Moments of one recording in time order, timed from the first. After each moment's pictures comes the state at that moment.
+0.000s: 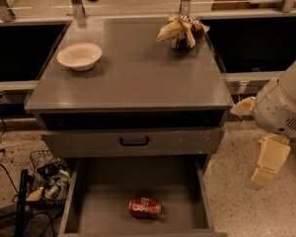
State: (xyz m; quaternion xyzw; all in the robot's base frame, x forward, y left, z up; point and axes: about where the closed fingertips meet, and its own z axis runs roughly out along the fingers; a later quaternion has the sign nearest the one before) arm 0.391 -0.196 0.866 -0.63 0.76 0.10 0.13
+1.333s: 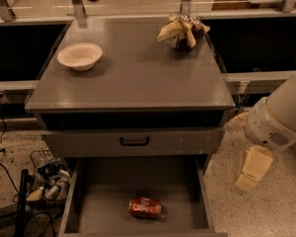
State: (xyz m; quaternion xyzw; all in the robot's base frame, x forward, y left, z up) arm 0.402 -0.198 0.815 -0.59 0.79 0.12 0.13
